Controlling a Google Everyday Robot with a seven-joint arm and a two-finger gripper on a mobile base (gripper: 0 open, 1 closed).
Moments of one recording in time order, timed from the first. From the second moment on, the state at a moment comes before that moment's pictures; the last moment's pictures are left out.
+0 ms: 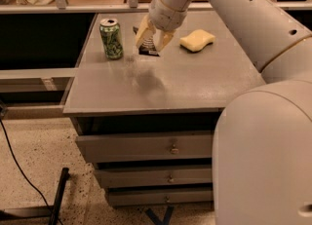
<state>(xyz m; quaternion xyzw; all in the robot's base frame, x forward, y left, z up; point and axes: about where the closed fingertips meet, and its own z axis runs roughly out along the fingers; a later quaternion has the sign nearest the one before) 0.700 0.003 0.885 -0.97 -0.07 -0.11 0.20</state>
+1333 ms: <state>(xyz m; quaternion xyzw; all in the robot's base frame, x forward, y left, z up) 0.709 0.018 0.877 -0.97 -0.04 -0.10 0.22</state>
